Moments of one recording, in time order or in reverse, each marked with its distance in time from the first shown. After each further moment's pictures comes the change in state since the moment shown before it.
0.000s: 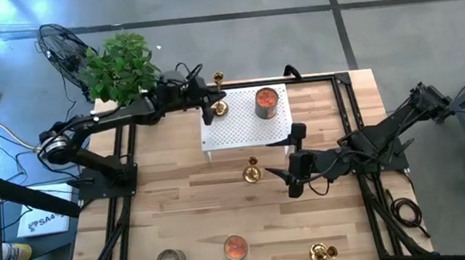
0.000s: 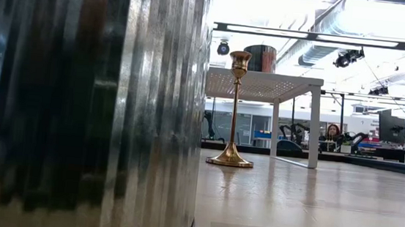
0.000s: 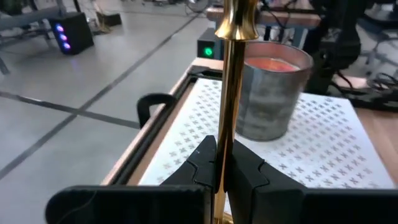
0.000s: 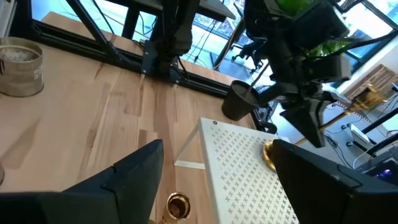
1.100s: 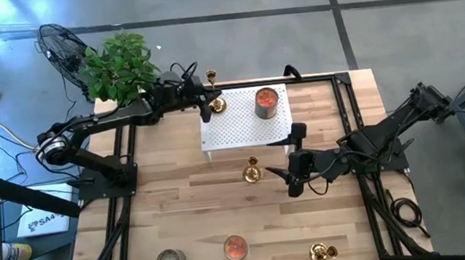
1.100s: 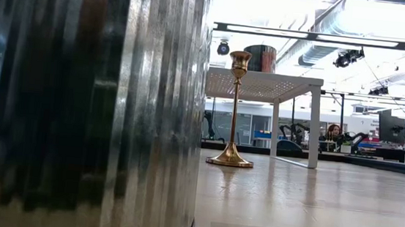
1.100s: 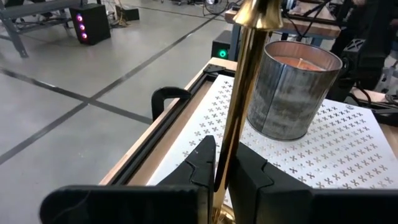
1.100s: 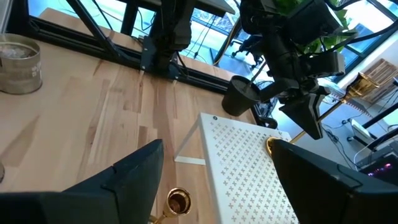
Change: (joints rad) left arm 0.019 -0.010 -0.045 0.031 -0.038 -0.078; right arm -0.004 0.000 0.000 -0.018 0.001 0.025
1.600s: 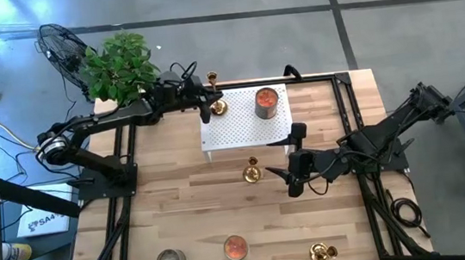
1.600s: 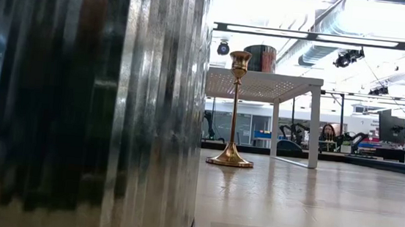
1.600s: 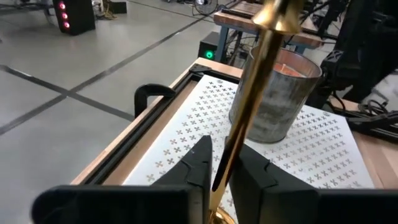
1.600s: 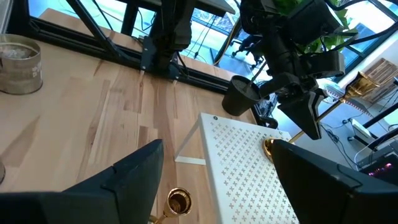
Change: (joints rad) left arm 0.000 0.001 -0.001 0.008 0.060 -0.079; right arm 0.000 0.000 0.000 0.000 -0.001 0.000
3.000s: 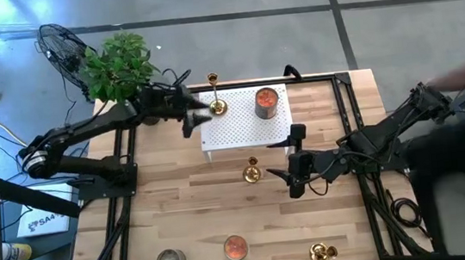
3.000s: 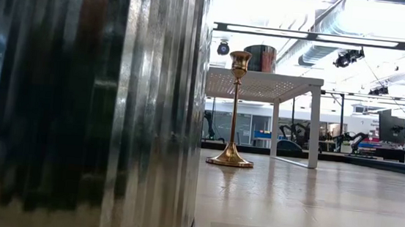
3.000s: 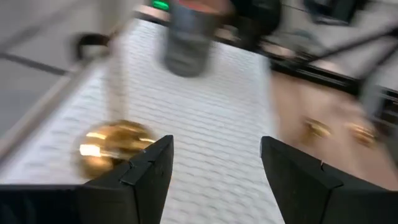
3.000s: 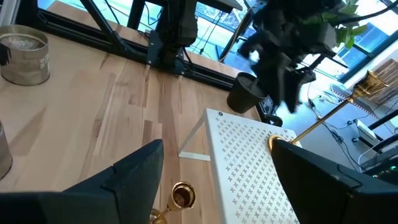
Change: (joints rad) left arm -0.016 -0.222 0.001 -0.435 0.209 0.063; right arm 0.000 0.000 0.000 -0.027 -0.022 -0.003
